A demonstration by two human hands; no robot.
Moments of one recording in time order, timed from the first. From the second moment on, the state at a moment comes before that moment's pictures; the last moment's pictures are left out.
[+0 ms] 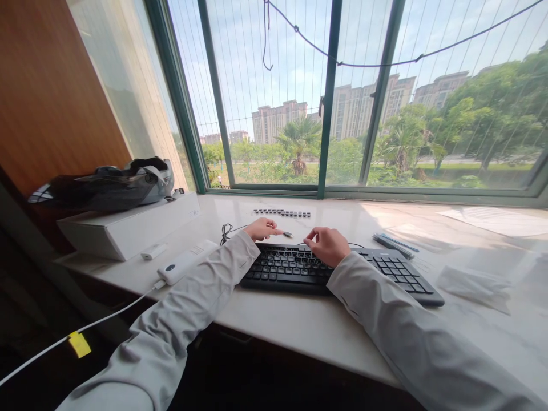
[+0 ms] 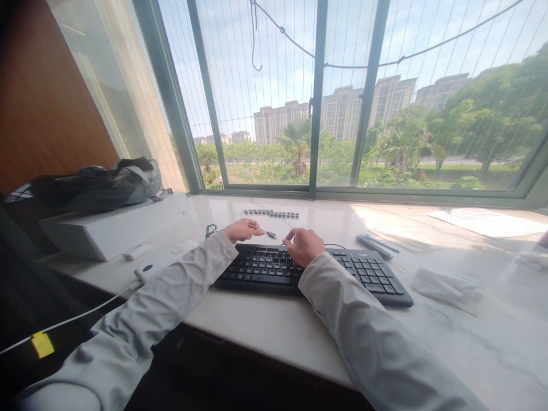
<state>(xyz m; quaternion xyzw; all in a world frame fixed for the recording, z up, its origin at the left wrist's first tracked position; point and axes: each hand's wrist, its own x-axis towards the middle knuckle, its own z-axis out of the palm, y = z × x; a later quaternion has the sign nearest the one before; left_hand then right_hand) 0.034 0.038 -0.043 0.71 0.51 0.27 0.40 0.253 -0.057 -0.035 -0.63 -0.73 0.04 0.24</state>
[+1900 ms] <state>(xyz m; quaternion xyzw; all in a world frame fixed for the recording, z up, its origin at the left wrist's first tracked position) 0.032 0.060 -0.067 0.75 0.52 0.32 0.23 0.221 -0.080 -0.047 -0.57 -0.80 -0.03 0.17</state>
